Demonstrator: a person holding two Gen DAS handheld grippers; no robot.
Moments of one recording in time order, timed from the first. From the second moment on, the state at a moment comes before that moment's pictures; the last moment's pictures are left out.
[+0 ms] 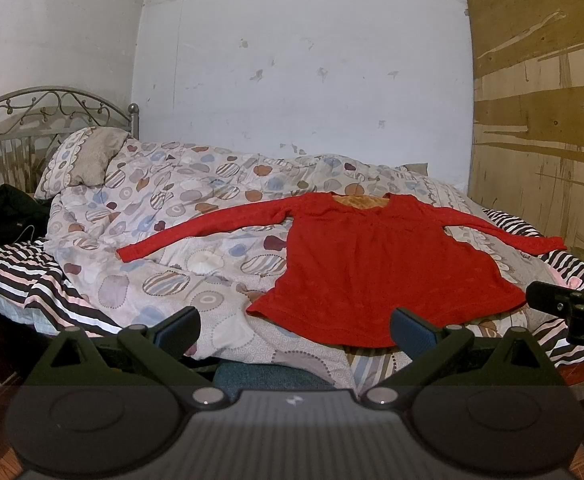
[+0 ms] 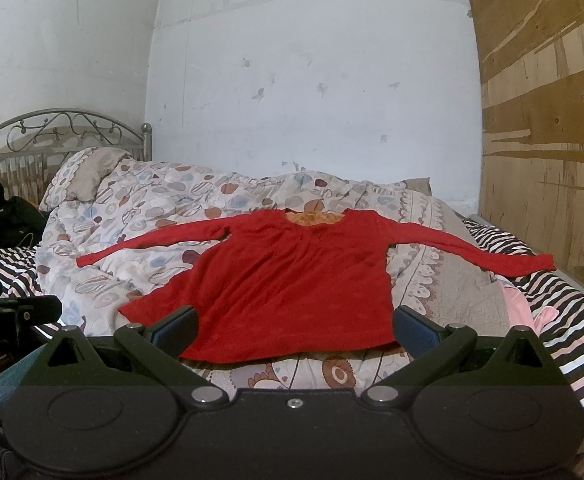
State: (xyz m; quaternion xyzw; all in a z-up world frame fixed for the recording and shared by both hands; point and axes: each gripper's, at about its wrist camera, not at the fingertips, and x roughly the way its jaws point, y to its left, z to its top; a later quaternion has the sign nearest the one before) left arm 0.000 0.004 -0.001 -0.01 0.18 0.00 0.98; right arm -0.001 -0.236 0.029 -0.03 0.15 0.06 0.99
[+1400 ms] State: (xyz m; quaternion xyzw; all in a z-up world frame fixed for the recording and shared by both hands) left arm 0.061 -0.007 -0.015 0.00 0.32 0.00 0.95; right arm 0.030 -0.249 0.033 -0.03 0.26 -0.01 0.96
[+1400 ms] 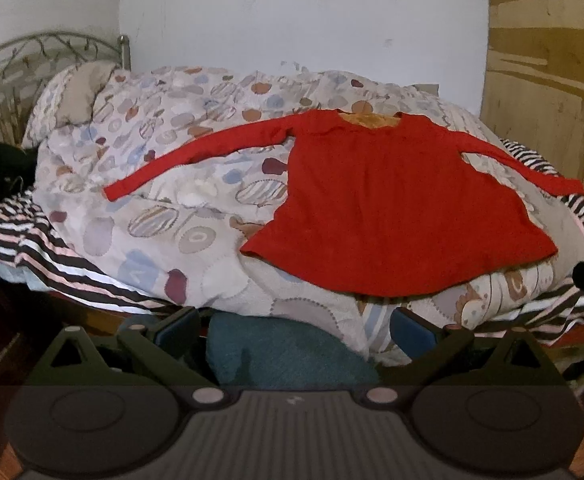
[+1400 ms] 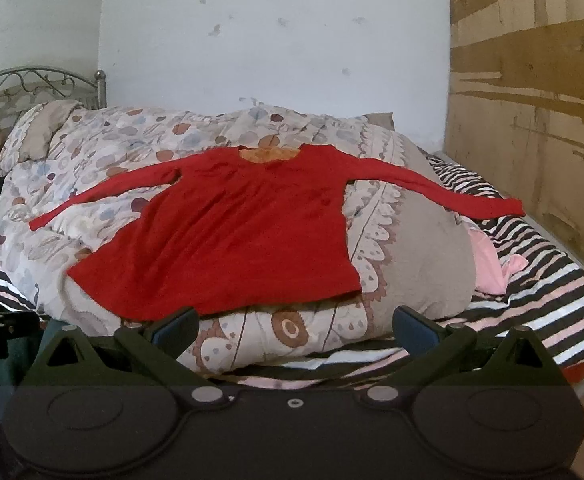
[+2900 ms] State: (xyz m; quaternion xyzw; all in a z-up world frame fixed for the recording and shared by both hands) left arm 0.376 -0.015 -0.008 -0.06 0.32 -0.03 0.95; right arm 0.316 -0.419 0.017 0.08 0.22 -0.20 0.95
